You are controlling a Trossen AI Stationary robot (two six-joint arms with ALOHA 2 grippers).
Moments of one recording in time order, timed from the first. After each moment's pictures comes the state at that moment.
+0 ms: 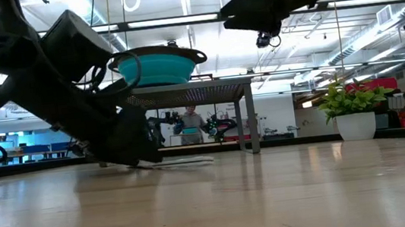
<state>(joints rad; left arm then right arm) -0.25 1.75 0.50 0.39 -0.75 -0.80 0.05 1.29 0.68 0.43 0.23 0.05</state>
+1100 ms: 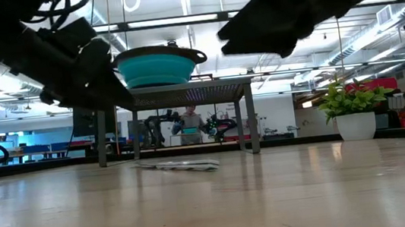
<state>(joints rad) -0.42 1.38 0.56 -0.10 -1.02 -0.90 0.39 1.61 0.70 0.56 0.46 0.18</state>
